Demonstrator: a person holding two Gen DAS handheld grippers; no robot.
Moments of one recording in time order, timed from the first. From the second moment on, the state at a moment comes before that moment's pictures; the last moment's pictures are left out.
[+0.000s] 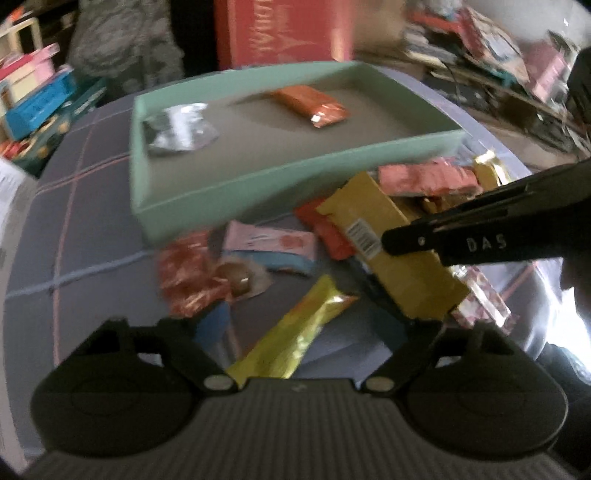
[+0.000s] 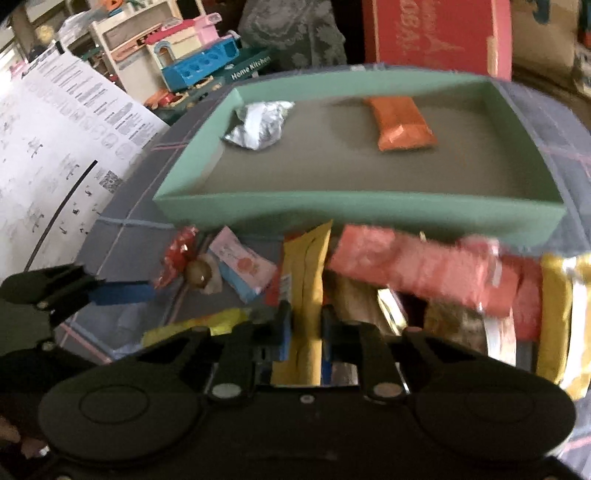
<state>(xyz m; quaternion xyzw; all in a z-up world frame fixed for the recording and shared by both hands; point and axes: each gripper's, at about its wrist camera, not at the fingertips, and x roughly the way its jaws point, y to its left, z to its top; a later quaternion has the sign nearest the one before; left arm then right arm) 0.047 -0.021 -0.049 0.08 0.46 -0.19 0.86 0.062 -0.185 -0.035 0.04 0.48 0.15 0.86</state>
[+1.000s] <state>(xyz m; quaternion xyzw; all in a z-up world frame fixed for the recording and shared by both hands) 0.054 0.003 -0.073 0.00 0.51 -0.13 0.85 0.036 -0.158 -0.059 -0.03 0.49 0.14 0.86</state>
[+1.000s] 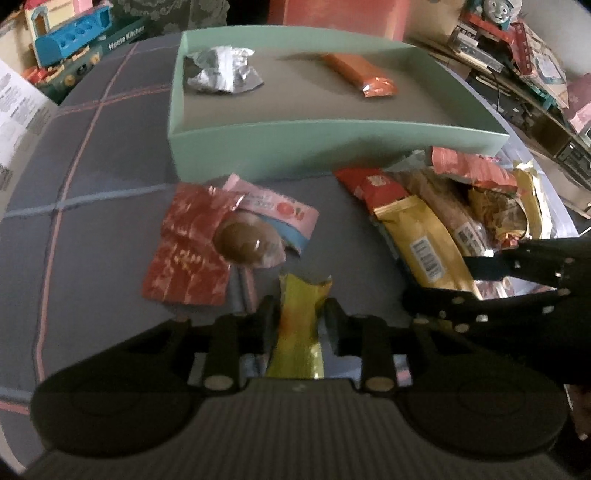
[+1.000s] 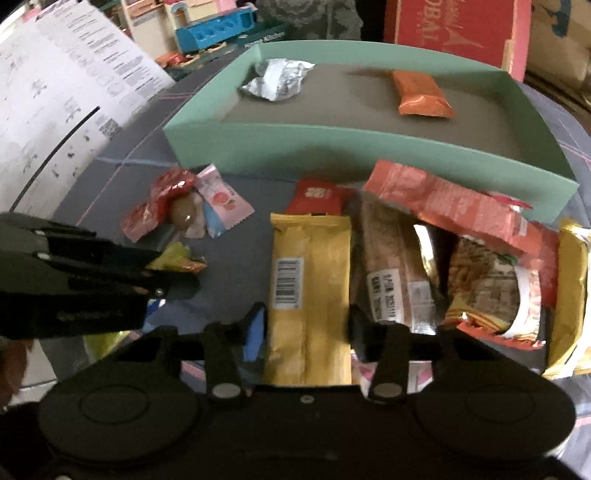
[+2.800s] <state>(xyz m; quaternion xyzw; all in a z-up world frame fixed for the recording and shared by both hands) 0.036 0.032 -0.036 -0.04 0.47 -0.10 0.87 0.038 -0.157 -0.055 0.01 0.49 0.13 0.86</state>
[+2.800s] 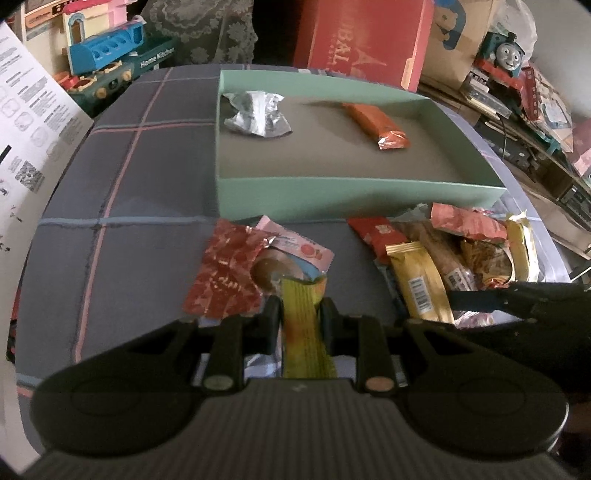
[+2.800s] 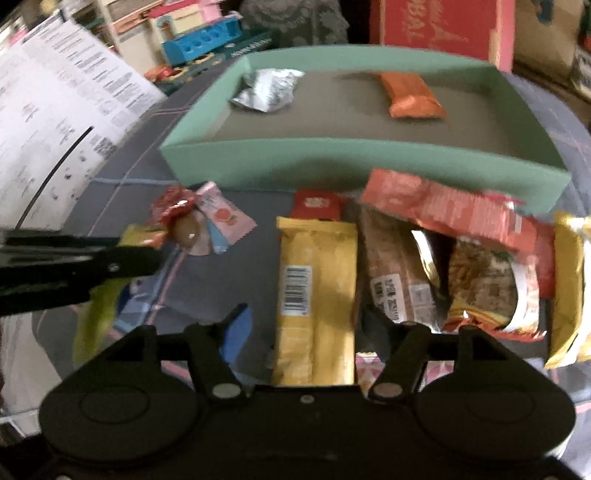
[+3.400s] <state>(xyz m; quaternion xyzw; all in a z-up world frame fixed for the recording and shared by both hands) 0.064 0.023 -0.001 -0.04 0.44 -0.11 0.89 0.044 -0.186 0.003 0.06 0.44 0.15 0.88</state>
